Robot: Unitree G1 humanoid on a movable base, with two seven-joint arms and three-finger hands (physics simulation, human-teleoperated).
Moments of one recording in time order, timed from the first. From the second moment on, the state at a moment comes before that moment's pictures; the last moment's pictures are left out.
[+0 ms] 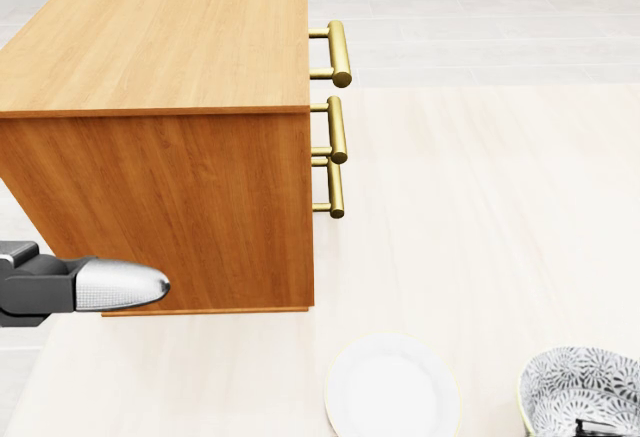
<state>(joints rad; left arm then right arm) -0.24 0.12 0.15 -0.82 -0.07 0.09 -0.04 0.59 0.00 -0.28 -0.41 -1.63 -0.09 -0.18</state>
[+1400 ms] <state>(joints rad) -0.24 0.11 0.14 -0.84 -0.06 0.09 -0.04 -0.39 -0.21 -0.14 -0.64 -1.78 -0.09 0.67</state>
